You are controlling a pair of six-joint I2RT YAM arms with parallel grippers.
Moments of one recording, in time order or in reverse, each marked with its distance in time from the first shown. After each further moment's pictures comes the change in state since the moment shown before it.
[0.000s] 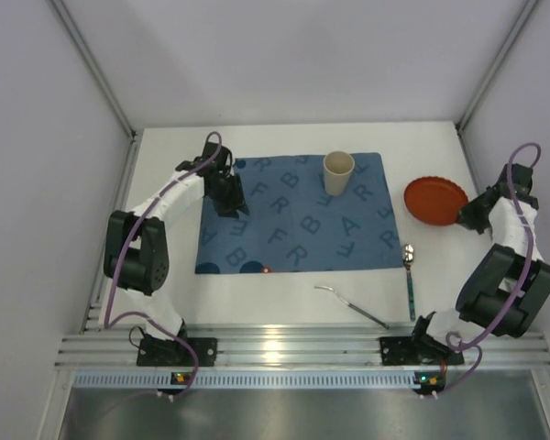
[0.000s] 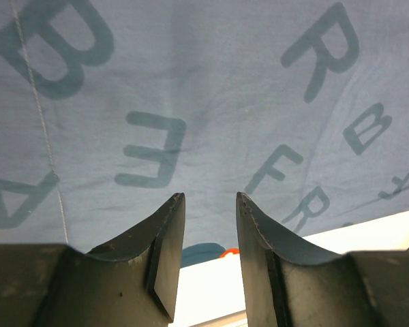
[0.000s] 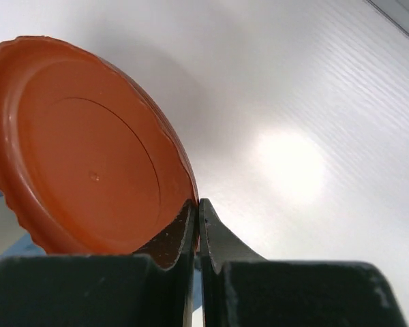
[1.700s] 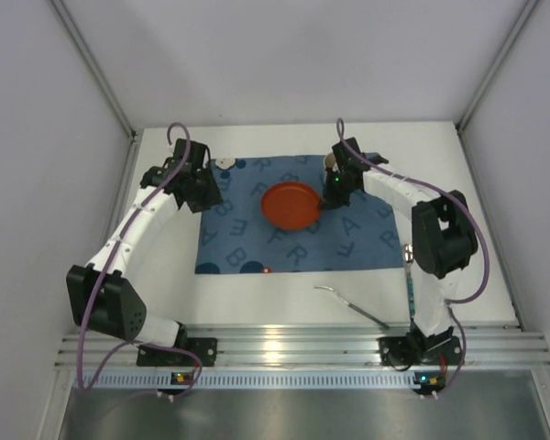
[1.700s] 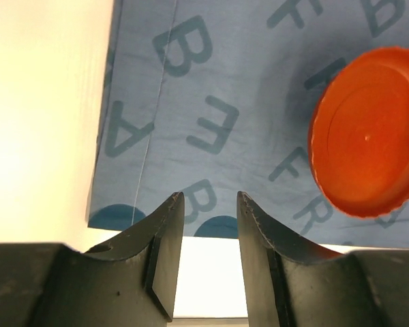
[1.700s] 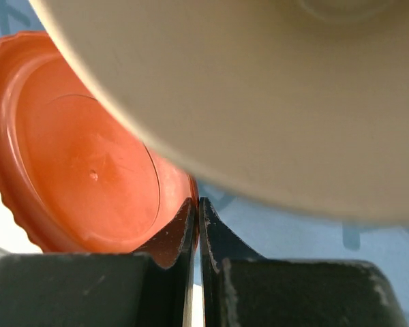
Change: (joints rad) left arm 0.008 -0.326 -0.019 -0.148 -0.272 -0.078; right arm 0.925 0.434 0.391 0.036 -0.138 0.082
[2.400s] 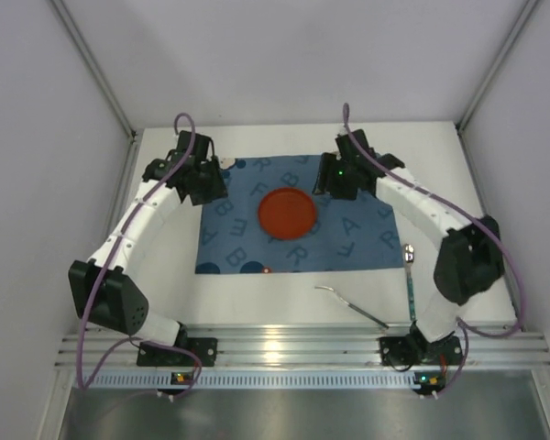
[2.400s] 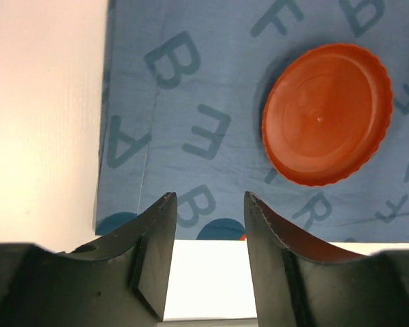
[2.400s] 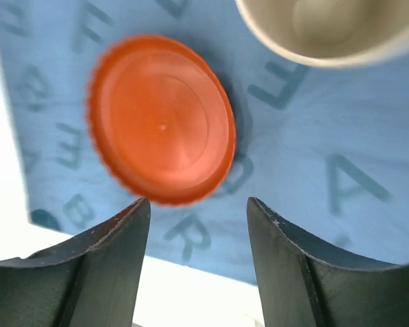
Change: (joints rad) left arm -0.009 0.002 0.049 -0.021 0.001 0.052; right arm 0.071 -0.141 0.000 -0.002 0.164 -0.023
